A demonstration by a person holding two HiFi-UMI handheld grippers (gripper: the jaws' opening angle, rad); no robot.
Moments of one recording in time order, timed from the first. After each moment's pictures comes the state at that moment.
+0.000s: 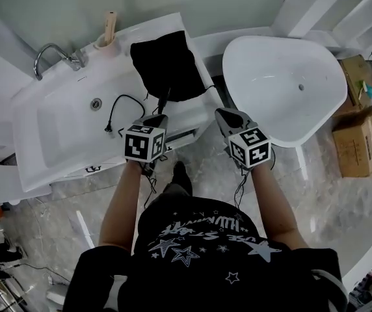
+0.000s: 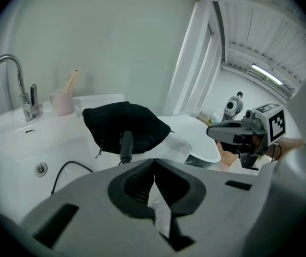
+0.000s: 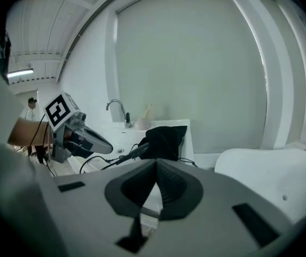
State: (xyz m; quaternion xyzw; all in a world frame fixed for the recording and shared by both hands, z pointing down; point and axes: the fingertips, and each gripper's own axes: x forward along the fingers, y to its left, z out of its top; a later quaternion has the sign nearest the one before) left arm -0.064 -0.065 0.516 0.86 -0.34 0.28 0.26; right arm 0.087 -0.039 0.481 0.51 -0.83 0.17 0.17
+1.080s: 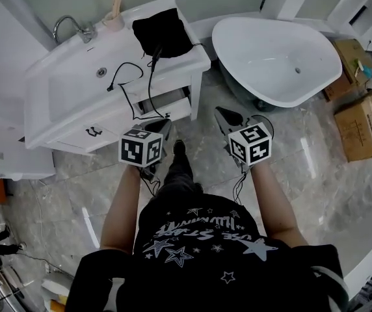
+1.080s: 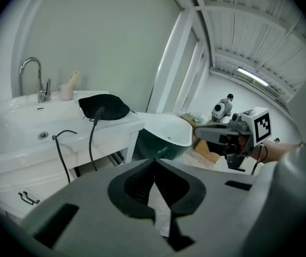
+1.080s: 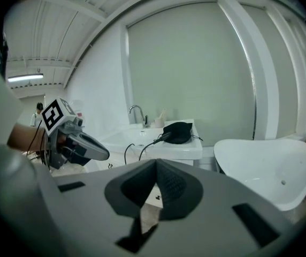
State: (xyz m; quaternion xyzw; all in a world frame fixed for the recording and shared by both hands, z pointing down) left arm -0.063 0.171 0.501 0.88 -0.32 0.25 0.25; right arm 0.079 0.177 0.471 0.50 -0.84 0.16 0.14
